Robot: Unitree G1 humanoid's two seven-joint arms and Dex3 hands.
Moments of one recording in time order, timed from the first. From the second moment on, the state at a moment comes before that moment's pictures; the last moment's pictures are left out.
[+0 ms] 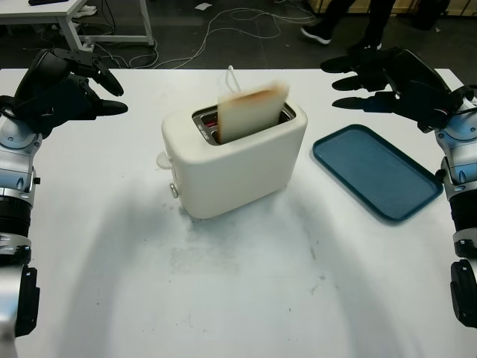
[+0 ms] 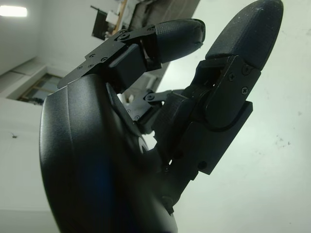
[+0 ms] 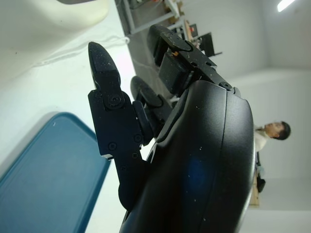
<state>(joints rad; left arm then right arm) -0.74 0.67 0.06 0.60 0.15 -0.24 -0.27 -0.80 -0.63 0.02 0.54 -0.14 -0.22 0.50</state>
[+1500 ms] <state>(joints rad) -0.74 0.67 0.07 0.60 0.15 -0.24 -0.27 -0.99 -0.59 0.05 0.38 -0.10 -0.34 0.56</state>
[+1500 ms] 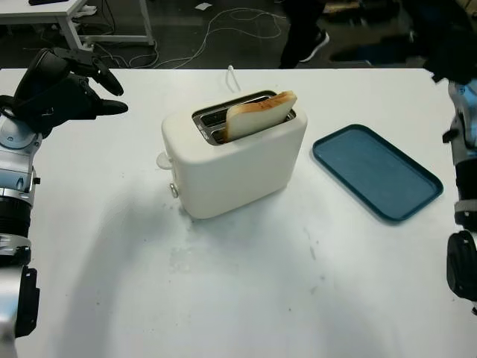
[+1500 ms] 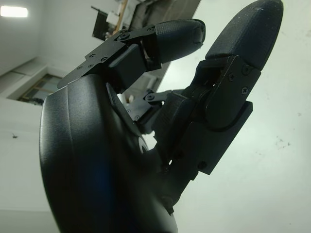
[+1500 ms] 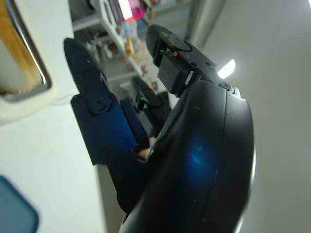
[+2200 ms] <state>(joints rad) -0.72 0.67 0.07 0.59 0.15 -0.23 -0.27 -0.99 -0.49 0.27 0.41 -0.35 -0.45 0.52</state>
